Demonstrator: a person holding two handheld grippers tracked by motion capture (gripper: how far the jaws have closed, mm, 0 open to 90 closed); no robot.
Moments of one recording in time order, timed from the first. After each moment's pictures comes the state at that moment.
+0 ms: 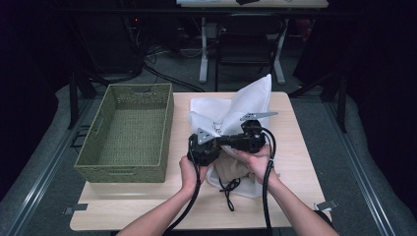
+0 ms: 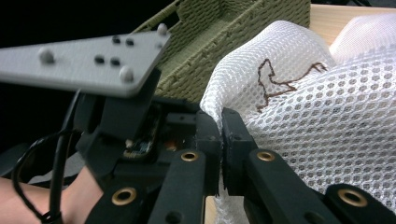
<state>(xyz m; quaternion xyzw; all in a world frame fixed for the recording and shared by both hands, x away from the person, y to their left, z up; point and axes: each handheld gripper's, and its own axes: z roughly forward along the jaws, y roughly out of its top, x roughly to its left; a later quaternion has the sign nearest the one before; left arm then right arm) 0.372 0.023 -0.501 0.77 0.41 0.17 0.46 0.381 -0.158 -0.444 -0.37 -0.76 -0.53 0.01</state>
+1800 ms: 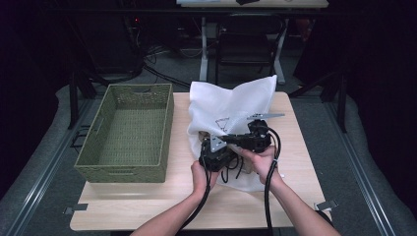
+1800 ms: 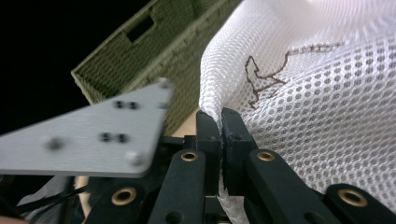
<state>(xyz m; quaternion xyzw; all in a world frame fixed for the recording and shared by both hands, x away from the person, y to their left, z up) 0.372 -0.010 -0.540 0.79 0.37 0.16 0.46 0.388 -0.174 -0.456 -0.42 -0.75 -0.52 0.00</state>
